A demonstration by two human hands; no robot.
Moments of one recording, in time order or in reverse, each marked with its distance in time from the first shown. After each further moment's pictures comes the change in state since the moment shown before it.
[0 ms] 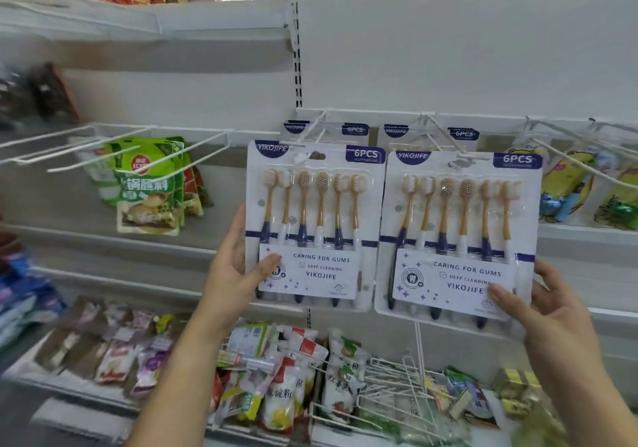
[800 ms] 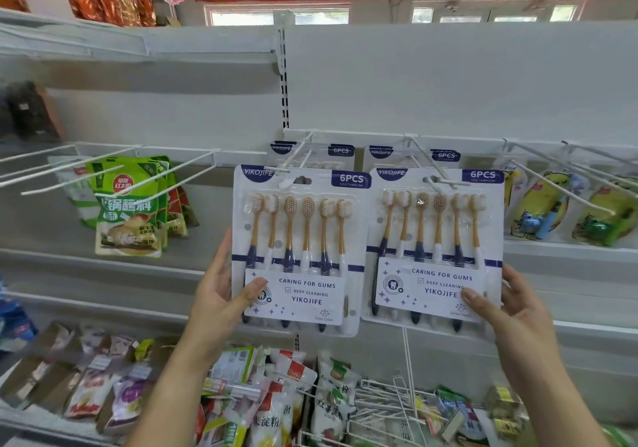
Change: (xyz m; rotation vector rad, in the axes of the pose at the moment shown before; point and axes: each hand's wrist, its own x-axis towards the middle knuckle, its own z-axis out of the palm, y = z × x) left_hand 0.008 -0.019 -0.004 -0.067 -0.011 0.043; right_hand 0.024 0.006 0.012 -0.030 0.029 -0.044
